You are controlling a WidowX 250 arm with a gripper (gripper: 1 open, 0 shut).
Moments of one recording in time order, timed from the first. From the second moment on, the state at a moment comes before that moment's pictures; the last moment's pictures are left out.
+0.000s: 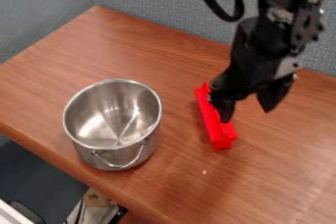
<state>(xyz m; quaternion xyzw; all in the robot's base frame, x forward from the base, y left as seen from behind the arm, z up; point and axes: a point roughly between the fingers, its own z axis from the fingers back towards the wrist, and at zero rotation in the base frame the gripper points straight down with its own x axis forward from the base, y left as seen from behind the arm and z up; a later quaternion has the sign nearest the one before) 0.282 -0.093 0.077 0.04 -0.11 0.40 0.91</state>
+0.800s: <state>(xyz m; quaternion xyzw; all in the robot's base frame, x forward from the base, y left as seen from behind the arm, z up) 0.277 -0.112 0.079 0.10 -0.05 0.44 0.89</state>
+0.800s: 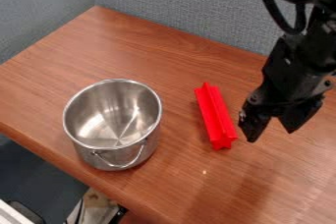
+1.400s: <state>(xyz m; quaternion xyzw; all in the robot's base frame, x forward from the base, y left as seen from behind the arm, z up) 0.273 -0.089 0.151 0.07 -0.09 0.34 0.93</state>
